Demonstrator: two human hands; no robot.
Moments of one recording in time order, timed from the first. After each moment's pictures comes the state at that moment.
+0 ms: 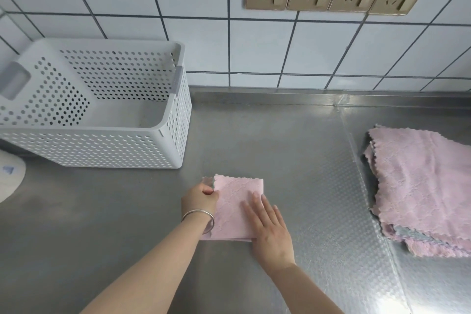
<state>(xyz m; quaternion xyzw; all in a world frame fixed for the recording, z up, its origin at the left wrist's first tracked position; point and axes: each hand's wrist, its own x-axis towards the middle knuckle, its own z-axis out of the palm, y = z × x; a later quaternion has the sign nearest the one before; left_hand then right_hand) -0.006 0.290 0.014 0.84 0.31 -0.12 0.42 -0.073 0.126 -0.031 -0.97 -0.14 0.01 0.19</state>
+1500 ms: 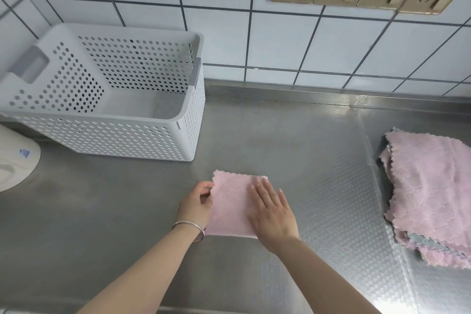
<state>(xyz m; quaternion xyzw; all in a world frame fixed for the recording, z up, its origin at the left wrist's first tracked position) -0.033 0.327 -0.002 0.84 0.22 -0.10 0.48 -0.037 0.137 -0.037 -0.99 -0.16 0.01 0.05</state>
